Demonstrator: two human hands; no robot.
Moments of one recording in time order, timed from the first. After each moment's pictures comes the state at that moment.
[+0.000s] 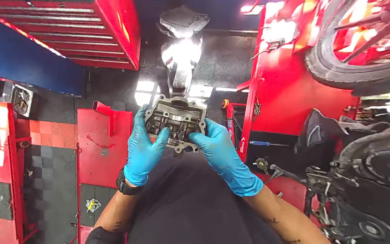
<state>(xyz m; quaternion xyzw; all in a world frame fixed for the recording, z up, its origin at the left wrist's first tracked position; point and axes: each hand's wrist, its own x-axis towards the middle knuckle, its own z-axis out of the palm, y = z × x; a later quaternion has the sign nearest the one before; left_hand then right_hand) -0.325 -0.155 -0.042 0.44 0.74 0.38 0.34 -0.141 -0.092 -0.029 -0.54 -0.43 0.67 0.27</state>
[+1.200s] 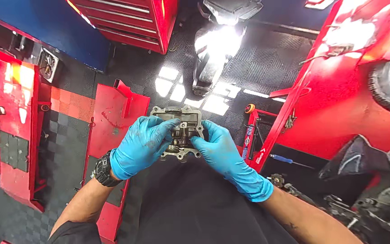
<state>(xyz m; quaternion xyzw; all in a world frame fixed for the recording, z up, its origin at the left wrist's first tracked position) -0.402 -0.194 -0.011 0.75 0.61 0.18 0.19 -0.190 -0.109 -0.039 -0.48 -0.56 0.67 0.11</state>
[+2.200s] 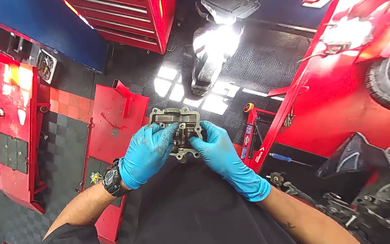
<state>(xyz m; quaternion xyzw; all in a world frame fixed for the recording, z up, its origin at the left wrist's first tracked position) -0.373 -0.203 -0.011 0.72 0.66 0.15 0.13 -0.187 -0.110 -0.043 -0.49 -0.56 0.66 0.09</state>
